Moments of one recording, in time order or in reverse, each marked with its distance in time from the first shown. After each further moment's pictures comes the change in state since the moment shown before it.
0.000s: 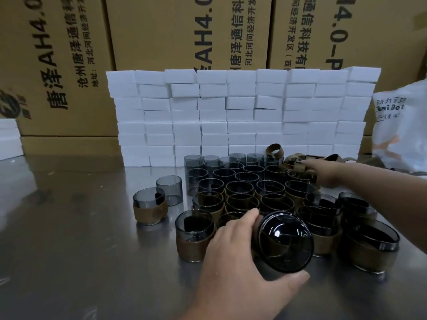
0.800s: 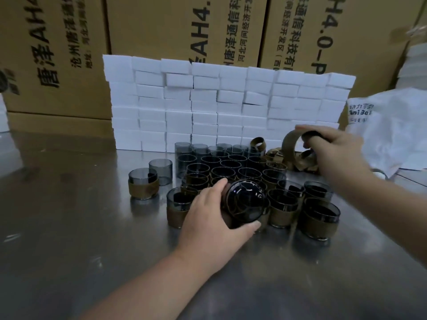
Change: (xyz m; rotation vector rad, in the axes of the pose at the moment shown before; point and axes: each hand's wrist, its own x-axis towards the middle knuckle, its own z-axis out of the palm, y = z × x) left_hand 0.000 -0.001 -0.002 -0.048 0.126 -0.015; right_hand -0.195 -0.080 -0.054 1.190 0.736 -0.207
